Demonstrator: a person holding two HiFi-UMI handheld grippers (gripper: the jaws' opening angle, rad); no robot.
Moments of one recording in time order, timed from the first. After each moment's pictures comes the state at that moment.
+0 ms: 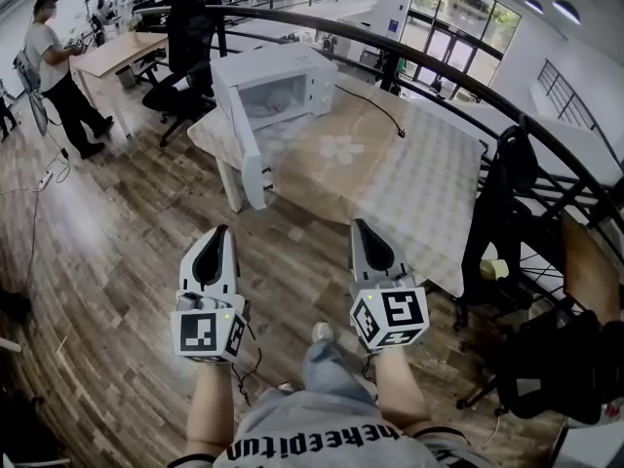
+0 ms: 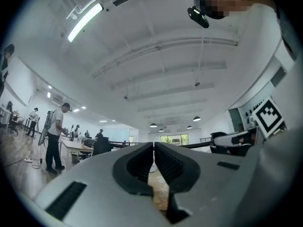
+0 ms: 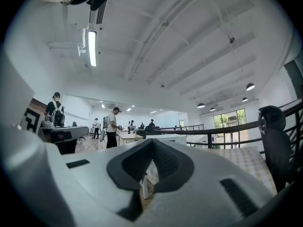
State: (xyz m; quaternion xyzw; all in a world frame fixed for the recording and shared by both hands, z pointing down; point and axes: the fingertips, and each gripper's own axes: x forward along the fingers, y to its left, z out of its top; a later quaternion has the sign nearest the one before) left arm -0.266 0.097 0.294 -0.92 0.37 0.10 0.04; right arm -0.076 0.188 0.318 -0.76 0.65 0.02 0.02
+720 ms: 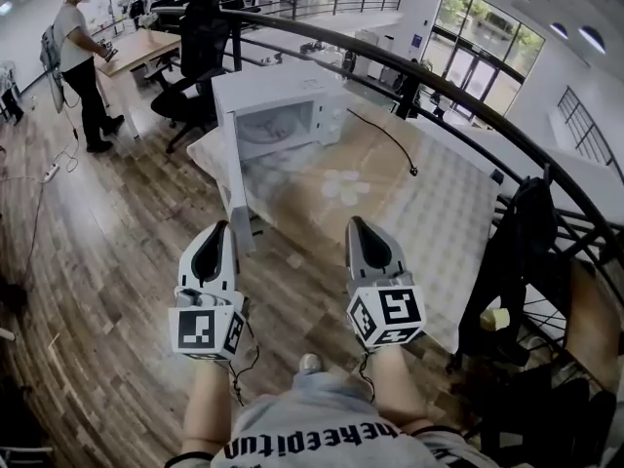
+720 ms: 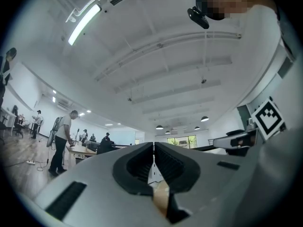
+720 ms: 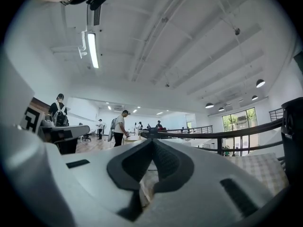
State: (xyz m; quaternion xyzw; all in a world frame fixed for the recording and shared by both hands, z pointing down) left arm -0.167 -0.007 0.281 -0.90 0.41 0.12 0.06; right arm 0.026 0.064 0.302 -0.73 0.68 0.03 0.02
